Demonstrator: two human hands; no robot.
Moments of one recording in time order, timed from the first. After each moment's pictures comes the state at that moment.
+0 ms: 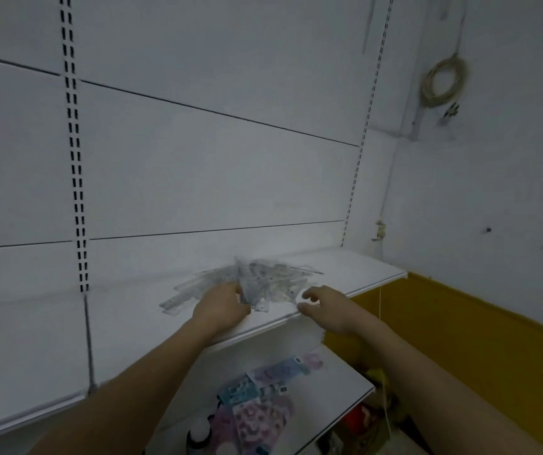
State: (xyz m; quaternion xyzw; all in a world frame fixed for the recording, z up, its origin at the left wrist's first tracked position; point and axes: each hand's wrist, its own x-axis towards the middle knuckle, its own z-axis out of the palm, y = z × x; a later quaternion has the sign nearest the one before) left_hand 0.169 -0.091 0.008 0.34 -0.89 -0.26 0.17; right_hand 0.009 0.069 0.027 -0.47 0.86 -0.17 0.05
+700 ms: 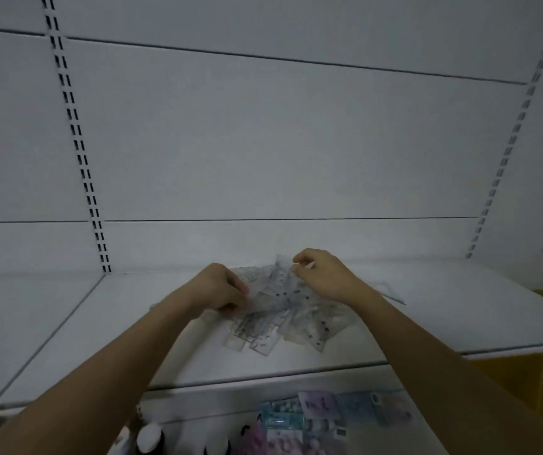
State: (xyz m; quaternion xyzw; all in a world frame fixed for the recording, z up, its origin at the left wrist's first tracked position) left_hand 0.079 -0.178 0.010 0.52 -0.72 -0.40 0.21; right_hand -0.145 -0.132 0.008 -0.65 0.68 -0.30 0.14
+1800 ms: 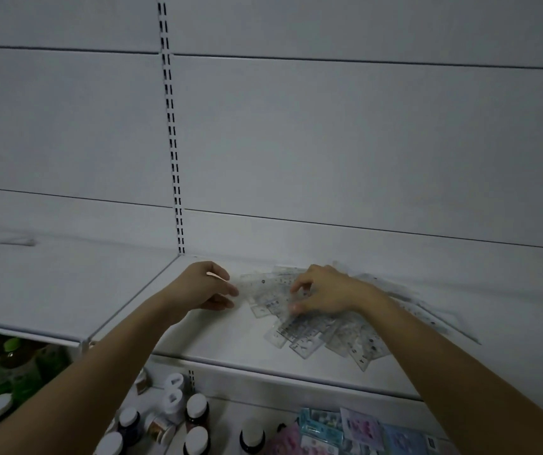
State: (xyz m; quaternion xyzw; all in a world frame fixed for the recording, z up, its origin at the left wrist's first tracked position) left_hand 0.167 -0.152 0.001 0.55 -0.54 -0.49 0.39; right_hand -0.094 -0.169 0.009 -0.81 0.56 -0.05 0.14
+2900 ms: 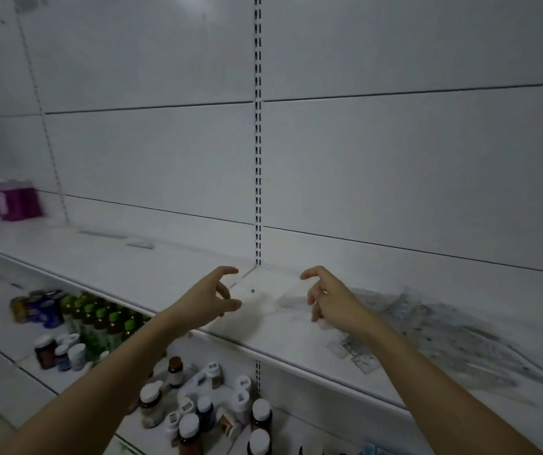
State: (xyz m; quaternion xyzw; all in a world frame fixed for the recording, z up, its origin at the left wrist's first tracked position) left_hand 0.247 -0.075 0.011 0.65 -0.64 -0.22 0.34; right_hand -0.003 -0.140 0.006 -0.75 0.44 -0.33 0.37
